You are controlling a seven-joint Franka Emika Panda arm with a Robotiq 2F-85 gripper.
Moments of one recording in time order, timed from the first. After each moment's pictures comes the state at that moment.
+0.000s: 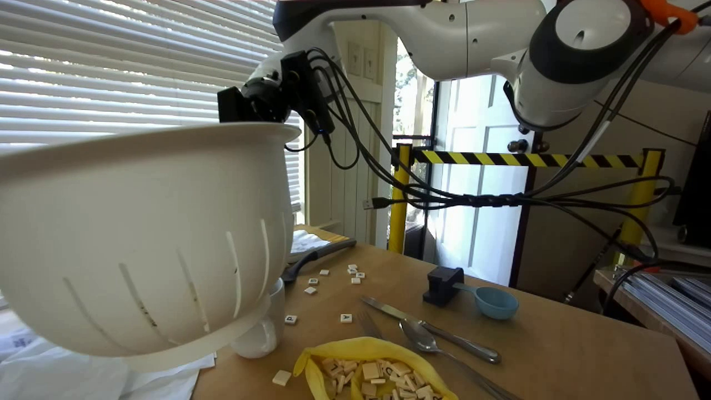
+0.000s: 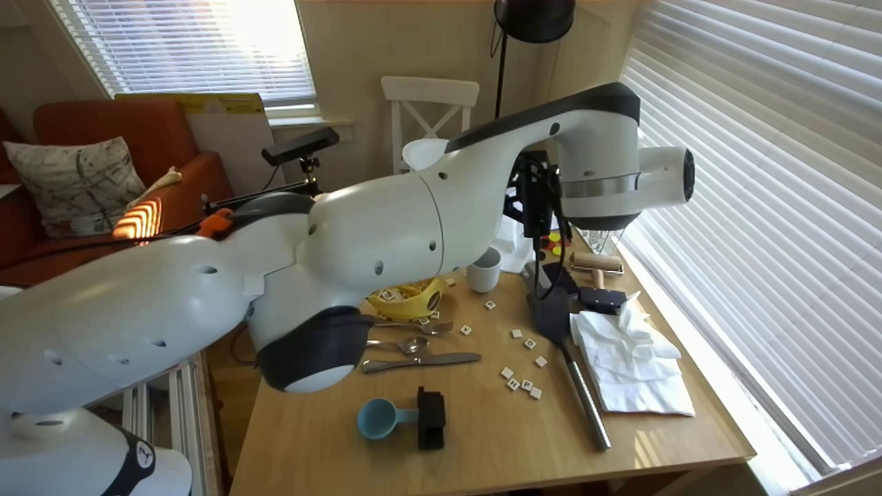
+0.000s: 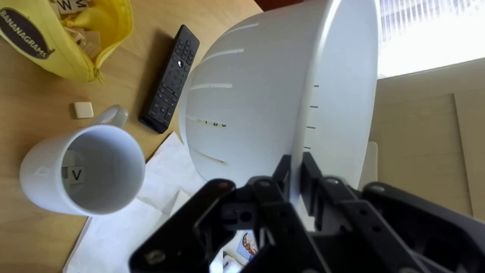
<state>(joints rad) -0.25 1.28 0.40 -0.44 0.60 1.36 0.07</state>
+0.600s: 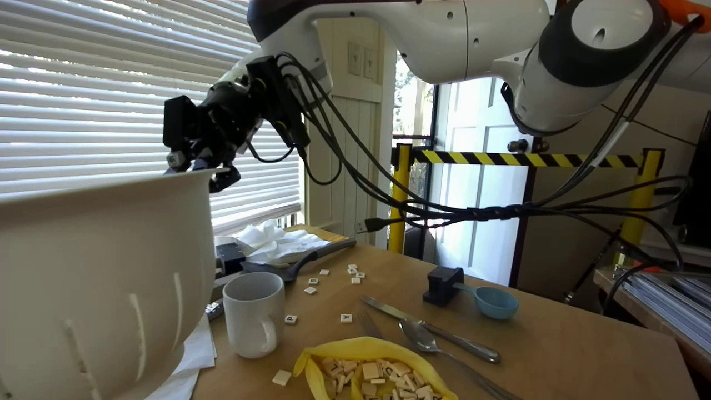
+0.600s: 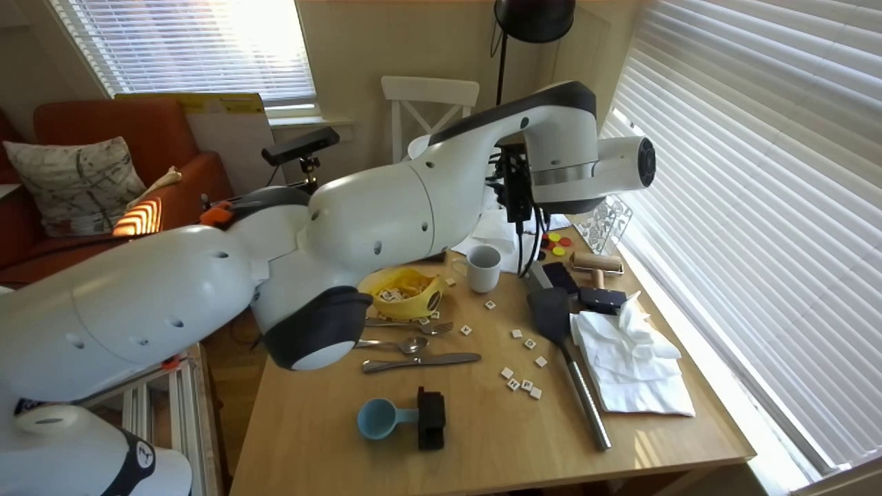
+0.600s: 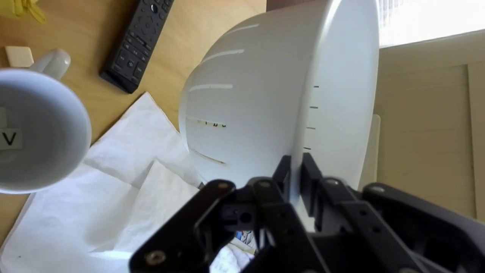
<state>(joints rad) -0.16 1.30 0.40 -0.44 0.60 1.56 0.07</state>
